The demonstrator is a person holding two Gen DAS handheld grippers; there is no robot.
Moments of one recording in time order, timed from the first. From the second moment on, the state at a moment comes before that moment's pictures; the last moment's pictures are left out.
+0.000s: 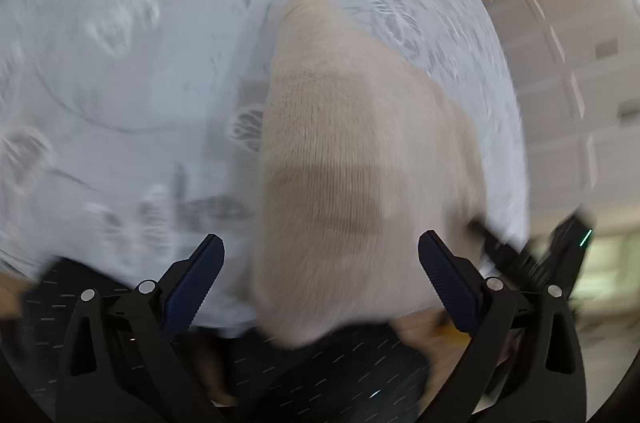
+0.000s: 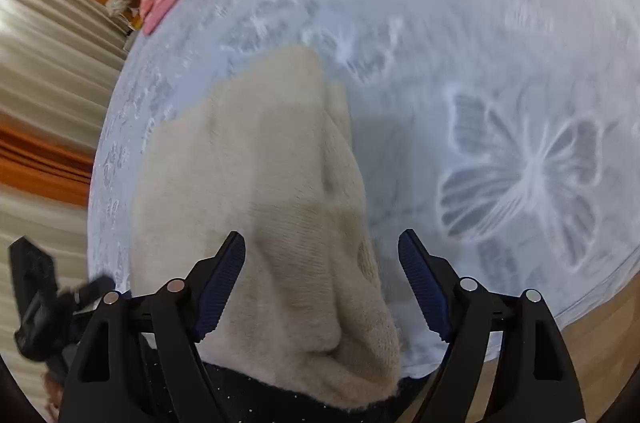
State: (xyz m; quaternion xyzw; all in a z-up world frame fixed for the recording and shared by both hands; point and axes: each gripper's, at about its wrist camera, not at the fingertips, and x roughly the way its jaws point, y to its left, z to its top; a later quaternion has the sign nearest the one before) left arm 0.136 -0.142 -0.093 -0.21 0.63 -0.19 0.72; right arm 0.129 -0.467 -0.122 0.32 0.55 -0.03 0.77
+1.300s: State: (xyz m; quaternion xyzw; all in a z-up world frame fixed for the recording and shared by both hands) left arm 0.141 -0.018 0.145 -0.09 0.42 -0.22 0.88; right arm 0.158 -0.272 0.109 0.24 0.33 0.13 0.90
